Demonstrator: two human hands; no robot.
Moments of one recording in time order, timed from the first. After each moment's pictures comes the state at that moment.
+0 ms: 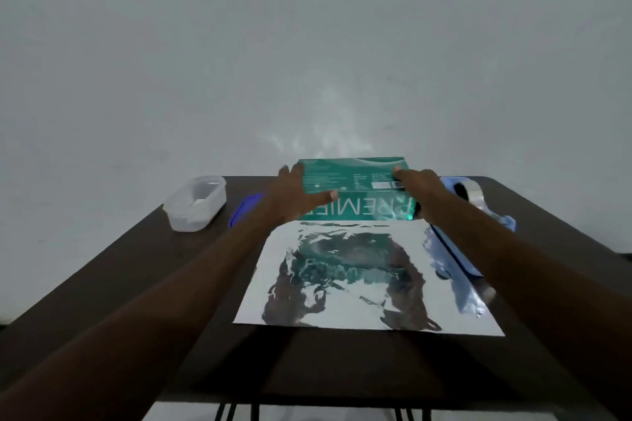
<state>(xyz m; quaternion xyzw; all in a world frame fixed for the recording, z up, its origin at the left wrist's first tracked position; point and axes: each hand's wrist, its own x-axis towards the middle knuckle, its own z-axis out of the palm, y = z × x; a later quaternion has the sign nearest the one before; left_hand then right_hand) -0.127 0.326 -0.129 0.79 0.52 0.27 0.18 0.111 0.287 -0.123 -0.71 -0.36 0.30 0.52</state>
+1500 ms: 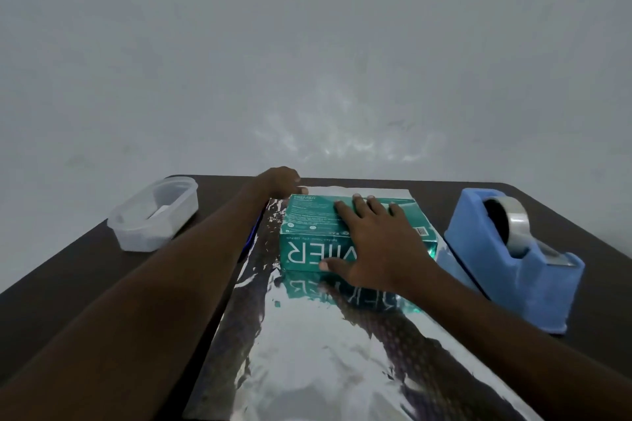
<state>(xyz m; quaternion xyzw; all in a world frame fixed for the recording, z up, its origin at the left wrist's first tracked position) -0.094 0.527 -0.162 0.85 0.52 0.04 0.09 0.069 0.310 -0.185 -0.64 -0.75 -0.13 0.06</state>
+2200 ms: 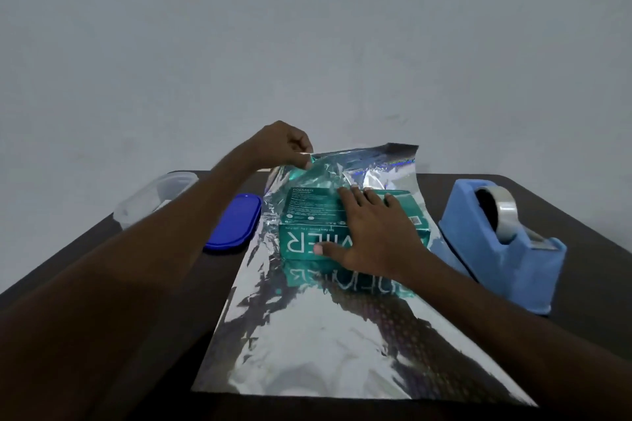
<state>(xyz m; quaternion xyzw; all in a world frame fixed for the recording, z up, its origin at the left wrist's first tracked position) -0.115 0.472 -0.095 0.86 0.36 0.27 0.22 0.066 0.307 -0.183 -0.65 -0.74 -0.16 0.09</state>
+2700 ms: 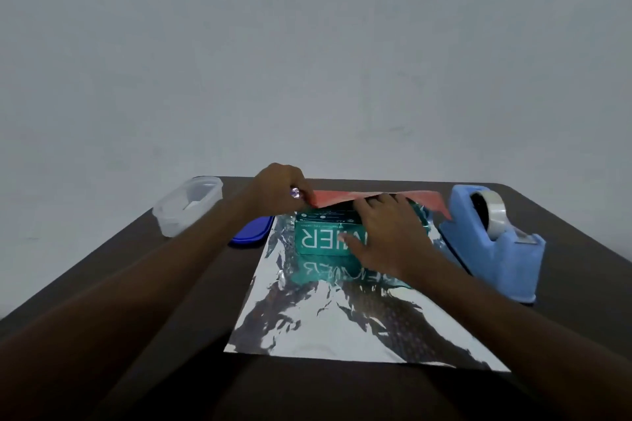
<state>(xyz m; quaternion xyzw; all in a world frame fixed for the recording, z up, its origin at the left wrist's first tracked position) -0.153 0.387 -0.125 0.91 0.35 0.22 0.06 0.065 0.272 -0.174 -0.59 -0.74 -0.27 0.17</state>
